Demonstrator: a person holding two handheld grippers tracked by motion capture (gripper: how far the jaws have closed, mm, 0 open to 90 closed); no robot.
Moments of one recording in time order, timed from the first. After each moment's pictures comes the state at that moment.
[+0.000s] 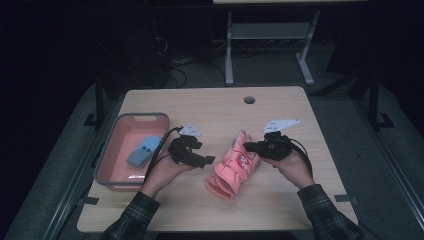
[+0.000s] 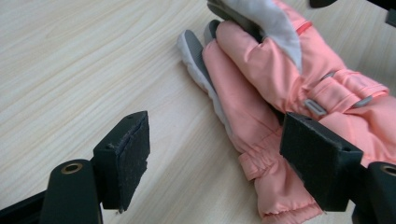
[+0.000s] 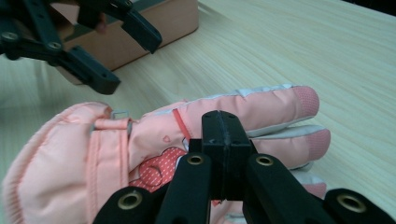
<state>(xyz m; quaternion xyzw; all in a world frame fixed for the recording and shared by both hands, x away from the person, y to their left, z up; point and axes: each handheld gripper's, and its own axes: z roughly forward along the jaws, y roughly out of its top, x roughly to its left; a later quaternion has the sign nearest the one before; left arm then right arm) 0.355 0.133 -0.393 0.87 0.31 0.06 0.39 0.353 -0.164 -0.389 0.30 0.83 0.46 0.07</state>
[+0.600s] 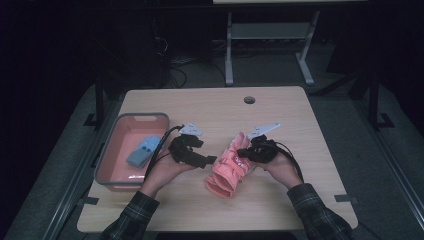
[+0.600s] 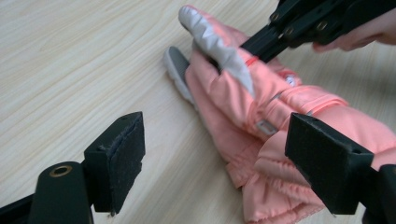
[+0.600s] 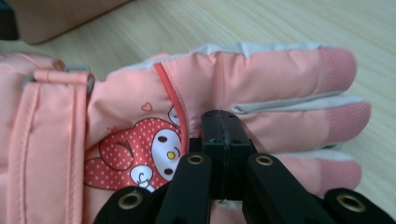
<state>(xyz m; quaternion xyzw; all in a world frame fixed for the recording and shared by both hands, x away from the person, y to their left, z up) 0.355 0.127 -0.386 0.87 0.29 0.05 0.39 0.370 -0.138 -0.430 0.32 0.86 0.39 0.06</state>
